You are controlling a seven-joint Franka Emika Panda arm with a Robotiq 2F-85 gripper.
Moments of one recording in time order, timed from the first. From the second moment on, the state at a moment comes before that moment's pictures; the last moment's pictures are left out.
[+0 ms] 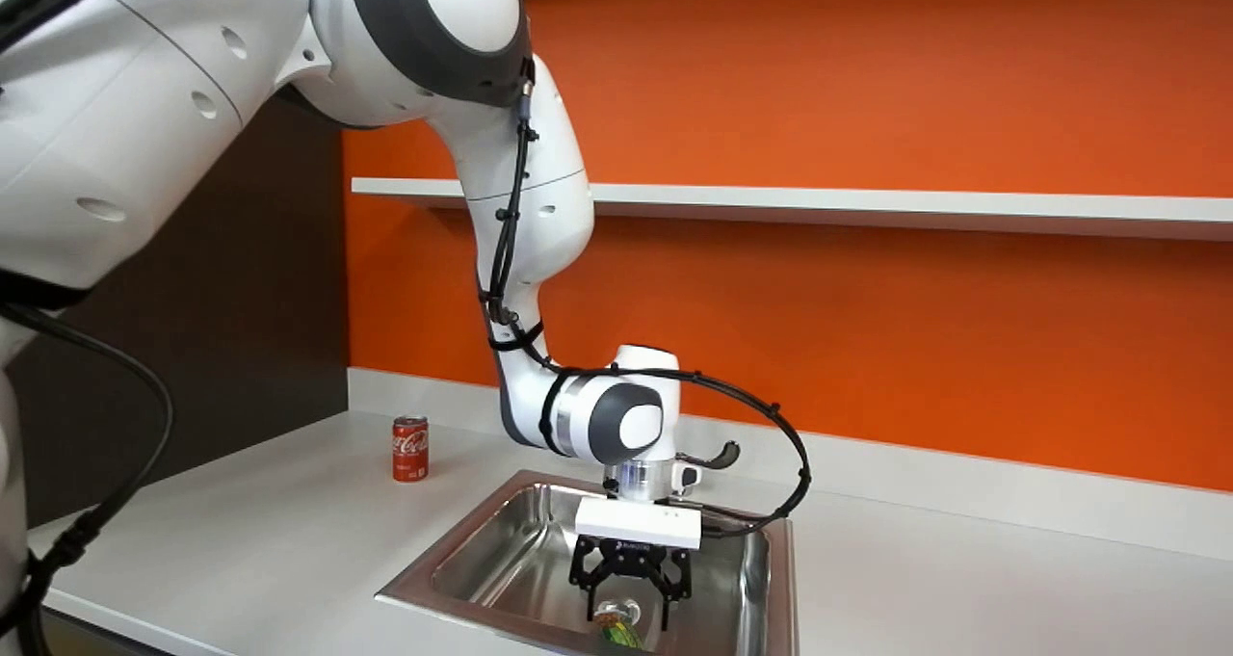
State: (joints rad) arm -0.31 0.61 -0.12 -2.17 -0.03 2.65 -0.62
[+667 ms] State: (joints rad) arm -0.31 0.61 -0.12 -2.17 -0.03 2.65 -0.62
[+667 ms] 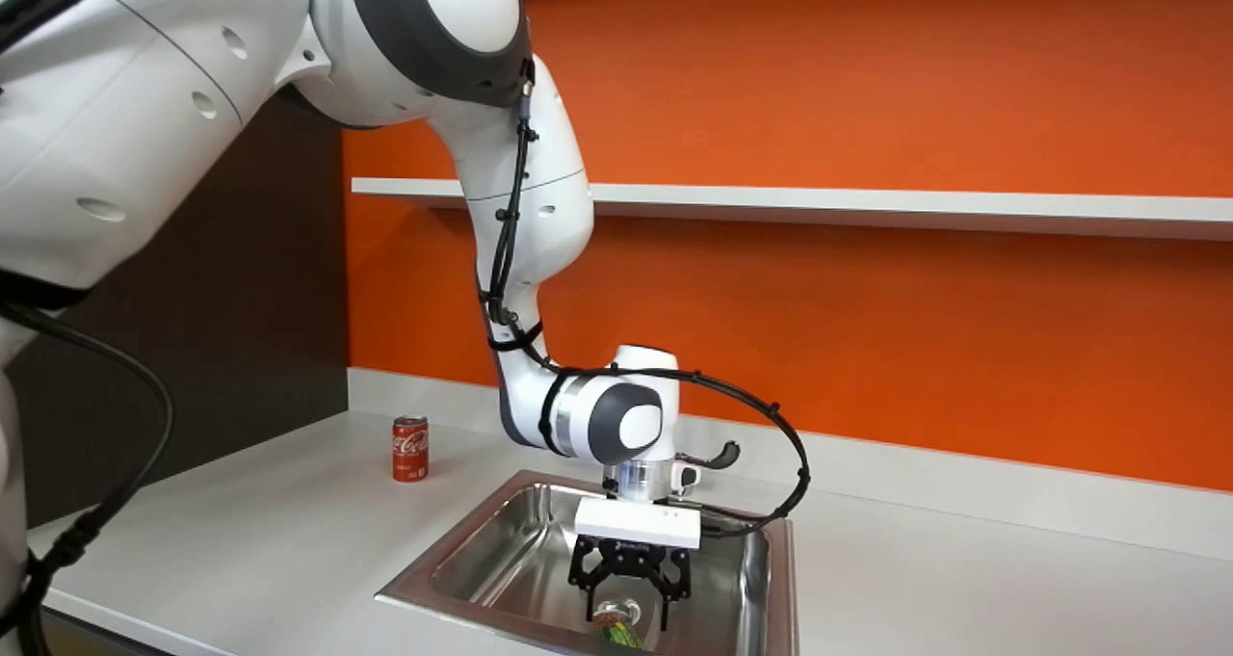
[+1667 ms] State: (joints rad) arm -0.31 0.67 -0.11 -2.11 -0.17 2.66 -0.65
